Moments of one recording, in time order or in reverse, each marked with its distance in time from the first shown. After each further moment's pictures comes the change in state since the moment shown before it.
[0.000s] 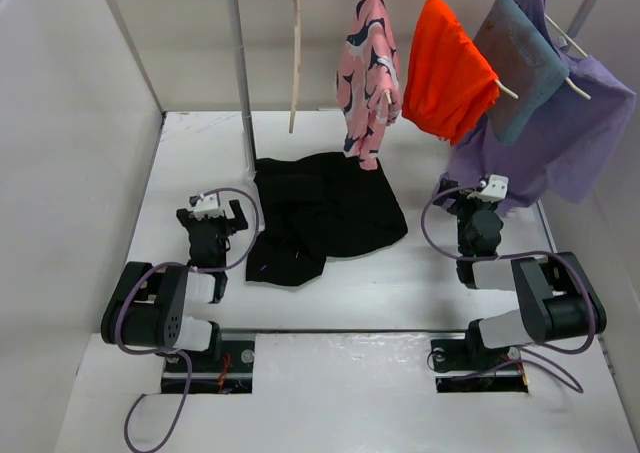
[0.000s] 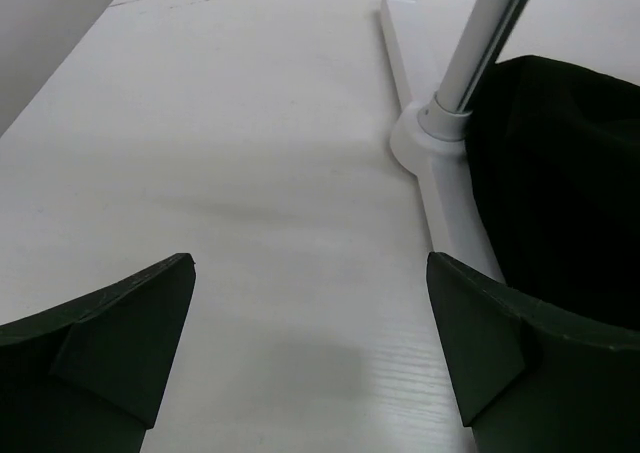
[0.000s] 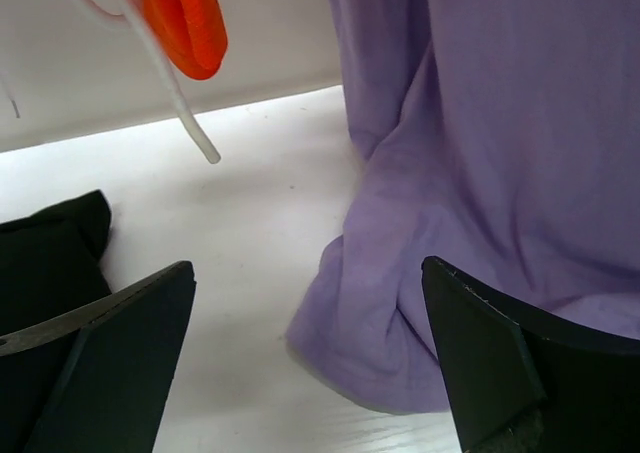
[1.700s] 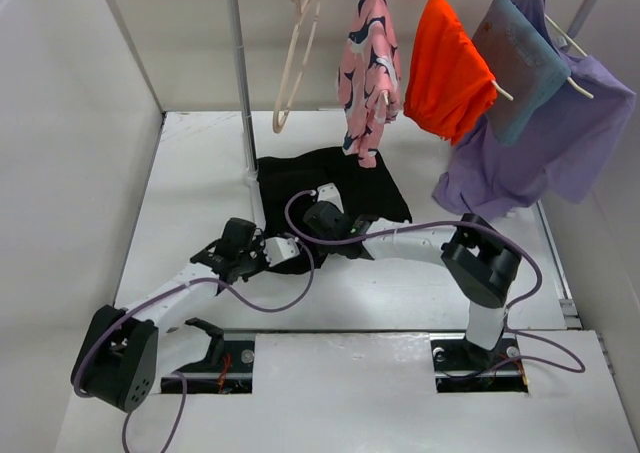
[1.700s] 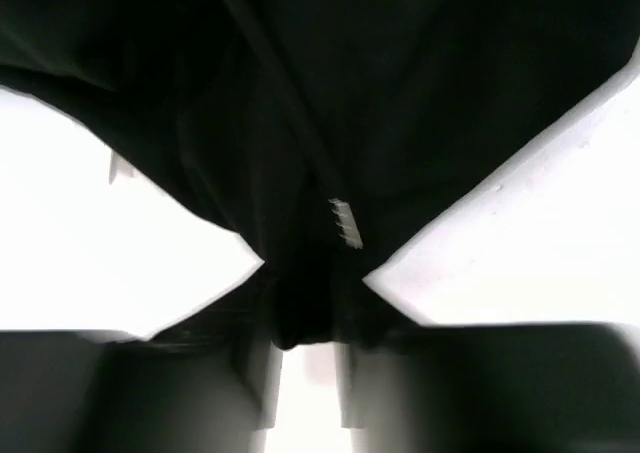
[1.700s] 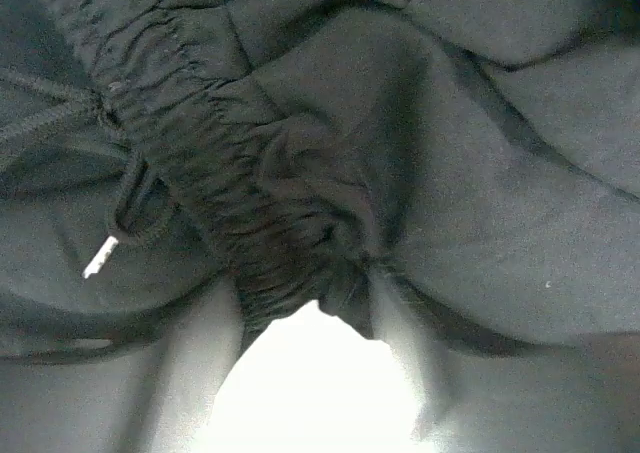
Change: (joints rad) left arm -0.300 -0.321 0.288 -1.472 0.384 0.845; right arm 0.867 0.433 0.917 -1.507 0.180 0.337
